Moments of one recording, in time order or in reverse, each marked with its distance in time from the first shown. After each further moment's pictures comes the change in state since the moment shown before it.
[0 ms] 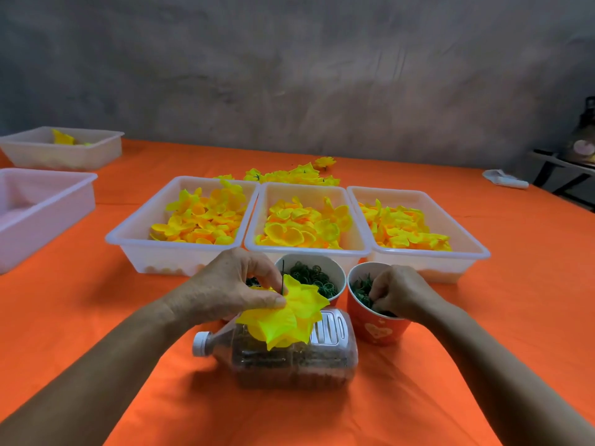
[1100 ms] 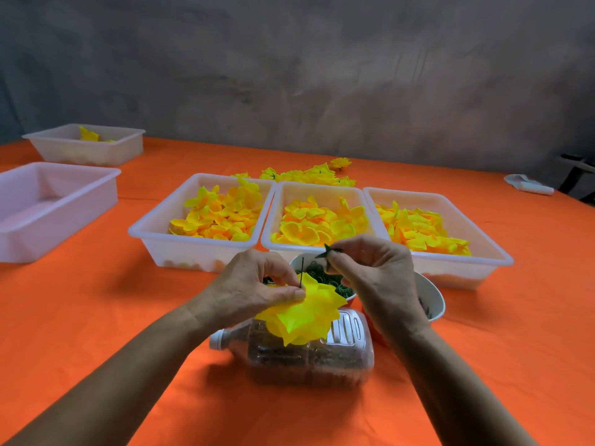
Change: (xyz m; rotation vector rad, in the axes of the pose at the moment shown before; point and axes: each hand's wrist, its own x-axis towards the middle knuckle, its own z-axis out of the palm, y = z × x) left_hand -0.007 -0.003 0.010 -0.042 0.127 0.013; right_hand -0.048 -0.109 -0.004 1.085 0.421 -0.293
